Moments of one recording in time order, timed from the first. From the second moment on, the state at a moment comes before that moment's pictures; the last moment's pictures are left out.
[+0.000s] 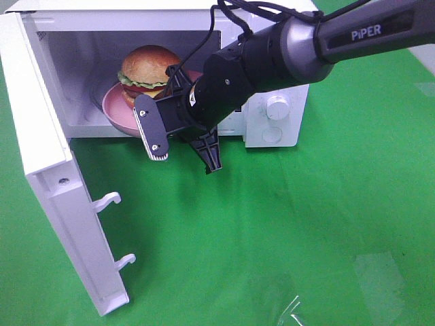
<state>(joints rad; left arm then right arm) 0.04 -0.01 -0.52 -0.10 1.07 0.03 0.69 2.15 -1.46 -0.18 0.22 -1.26</state>
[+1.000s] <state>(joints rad) 0.04 -0.01 -0.52 -0.10 1.07 0.03 0.70 1.78 -0.94 -0.22 0.07 -1.29</state>
